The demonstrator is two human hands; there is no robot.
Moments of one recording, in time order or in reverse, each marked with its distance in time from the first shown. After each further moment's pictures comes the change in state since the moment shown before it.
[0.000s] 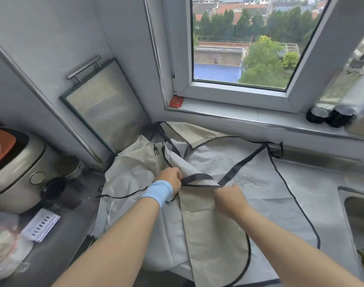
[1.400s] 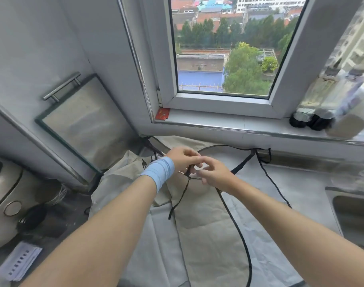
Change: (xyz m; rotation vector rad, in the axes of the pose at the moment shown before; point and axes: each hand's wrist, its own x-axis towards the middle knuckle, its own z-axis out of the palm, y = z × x) left_hand 0.032 0.083 -0.076 -0.595 -0.224 0.277; right_hand 0.044 0.021 -0.097 1.238 0.051 0.135
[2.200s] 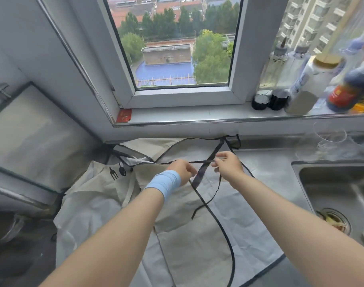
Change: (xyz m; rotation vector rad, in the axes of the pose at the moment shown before) left_hand 0.053 -0.008 0.099 0.559 -0.134 -0.051; right_hand -0.011 0.082 -0.075 0.216 0.570 0.403
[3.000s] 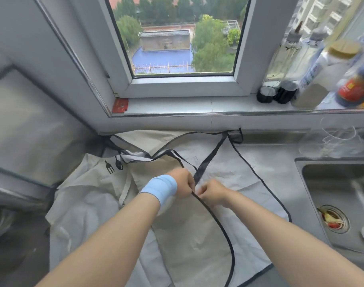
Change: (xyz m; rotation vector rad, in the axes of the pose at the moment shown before) left_hand -0.003 -0.018 0.016 0.303 -0.219 0.116; right_hand -0.026 0.048 0.039 -0.477 -0.513 0.050
